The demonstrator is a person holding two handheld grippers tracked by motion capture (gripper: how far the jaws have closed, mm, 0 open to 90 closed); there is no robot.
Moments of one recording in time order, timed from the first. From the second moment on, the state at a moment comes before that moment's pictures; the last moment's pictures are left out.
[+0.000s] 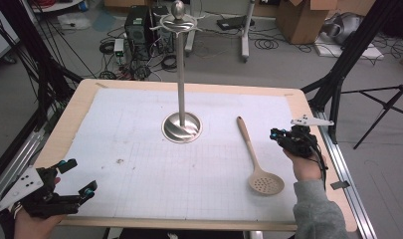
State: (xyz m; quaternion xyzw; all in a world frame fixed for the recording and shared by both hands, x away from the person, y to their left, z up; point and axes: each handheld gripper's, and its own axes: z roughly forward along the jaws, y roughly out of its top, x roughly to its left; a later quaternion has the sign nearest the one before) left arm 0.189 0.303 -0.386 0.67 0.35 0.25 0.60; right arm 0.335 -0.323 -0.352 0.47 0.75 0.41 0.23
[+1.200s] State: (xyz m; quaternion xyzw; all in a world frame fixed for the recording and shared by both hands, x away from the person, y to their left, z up) left arm 0.195 0.301 -0.399 0.68 0.36 0.24 0.59; right arm 0.387 -0.291 -0.370 0.51 0.76 0.32 0.24
